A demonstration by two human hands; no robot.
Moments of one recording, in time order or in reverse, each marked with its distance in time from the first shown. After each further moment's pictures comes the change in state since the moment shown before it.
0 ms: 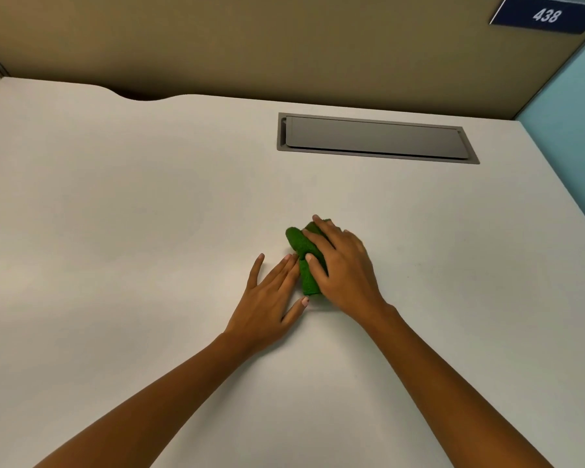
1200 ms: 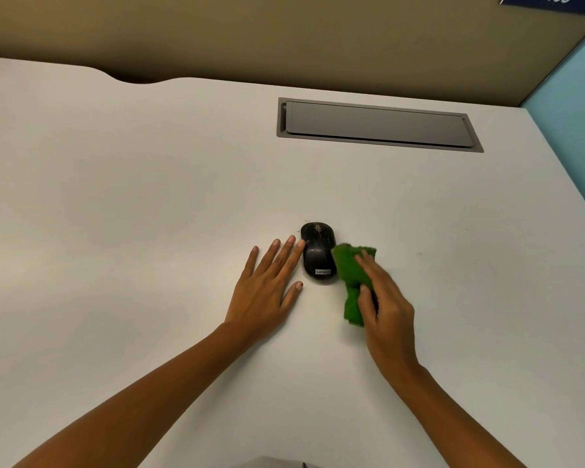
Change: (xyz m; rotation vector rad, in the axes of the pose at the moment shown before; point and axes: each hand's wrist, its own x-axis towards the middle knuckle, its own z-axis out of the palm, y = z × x) left_hand -0.002 -0.005 0.008 0.076 -0.056 -0.115; right_hand -0.092 -0.005 -0.023 0.340 0.229 0.245
